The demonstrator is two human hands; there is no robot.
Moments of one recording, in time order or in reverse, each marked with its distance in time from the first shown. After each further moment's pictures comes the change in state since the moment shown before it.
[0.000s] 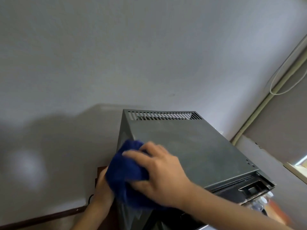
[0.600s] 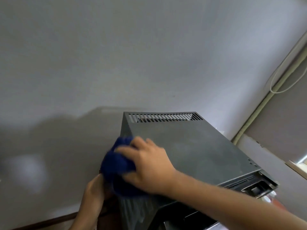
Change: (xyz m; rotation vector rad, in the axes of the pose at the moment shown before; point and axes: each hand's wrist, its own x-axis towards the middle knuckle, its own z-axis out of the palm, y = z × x) left_hand 0.001 -0.003 -0.034 0.022 0.058 -0.169; right_hand 0.043 -0.009 0.011 -0.123 -0.058 -0.049
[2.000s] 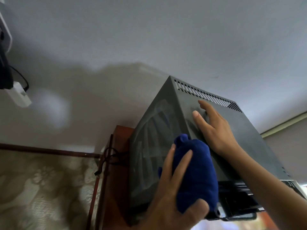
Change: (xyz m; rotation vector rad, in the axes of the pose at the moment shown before) left_hand -0.127 0.006 0.060 -0.943 -0.814 0.074; right_hand 0.003 0.064 0.006 0.226 -0.001 0.404
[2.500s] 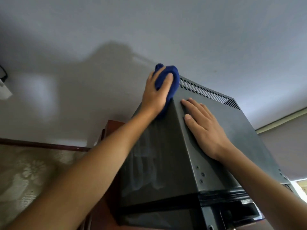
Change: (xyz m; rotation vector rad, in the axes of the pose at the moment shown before) left_hand 0.227 0.090 -0.113 1.079 0.595 0.451; right_hand 0.014 0.007 0.008 -0.146 -0.195 -0.080
